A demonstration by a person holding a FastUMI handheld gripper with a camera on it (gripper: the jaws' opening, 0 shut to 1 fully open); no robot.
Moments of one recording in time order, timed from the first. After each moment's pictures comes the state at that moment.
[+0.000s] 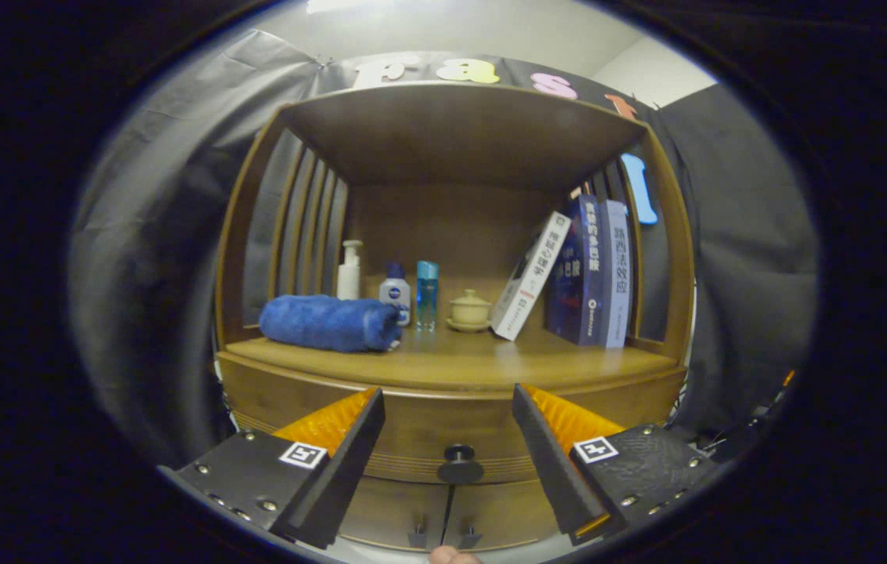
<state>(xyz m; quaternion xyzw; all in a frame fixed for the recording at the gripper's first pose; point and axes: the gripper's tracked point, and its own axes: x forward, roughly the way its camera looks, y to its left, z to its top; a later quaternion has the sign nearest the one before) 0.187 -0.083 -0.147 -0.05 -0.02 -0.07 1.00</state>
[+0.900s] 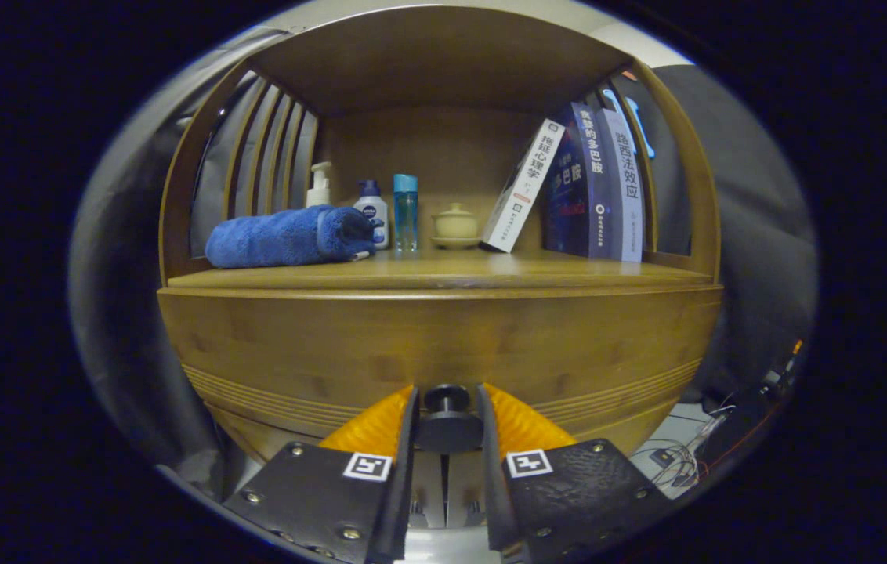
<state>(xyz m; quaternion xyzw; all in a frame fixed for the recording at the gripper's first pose) 0.219 -0.100 -0.224 -0.05 0.07 -0.08 0.99</state>
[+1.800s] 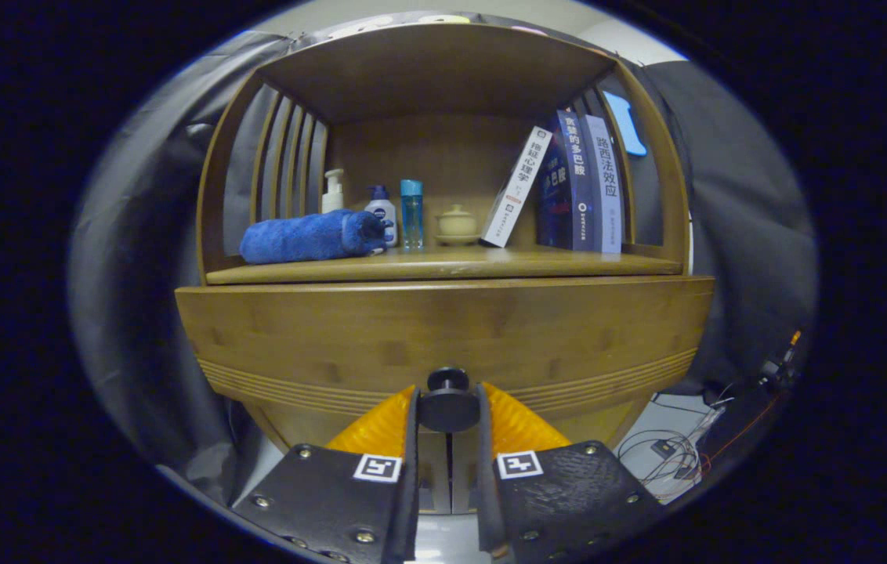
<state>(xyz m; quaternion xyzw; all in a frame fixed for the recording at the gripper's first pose) 0.154 -0.093 -0.228 -0.04 0.08 -0.06 0.99</state>
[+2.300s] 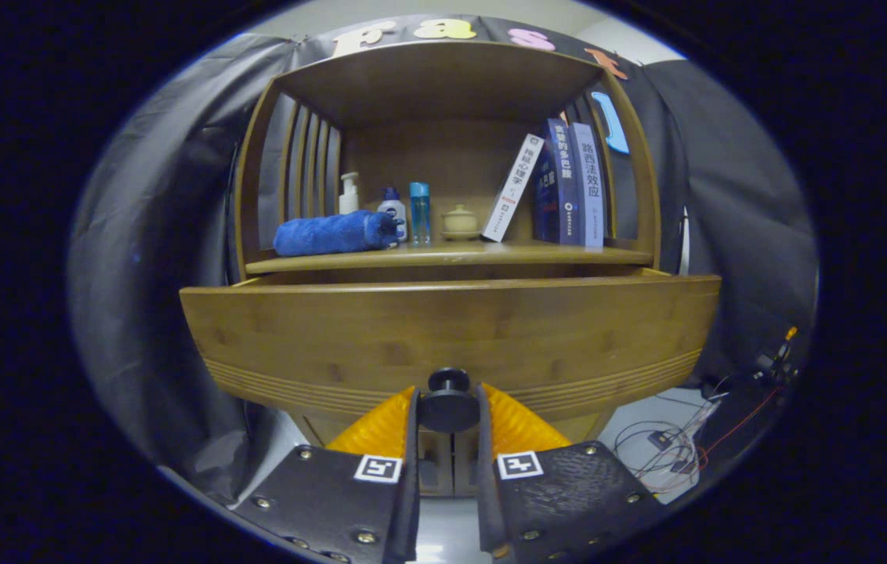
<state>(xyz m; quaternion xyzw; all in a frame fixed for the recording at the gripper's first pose) 0.088 -0.091 -0.228 -0.06 0.08 -0.06 0.99</state>
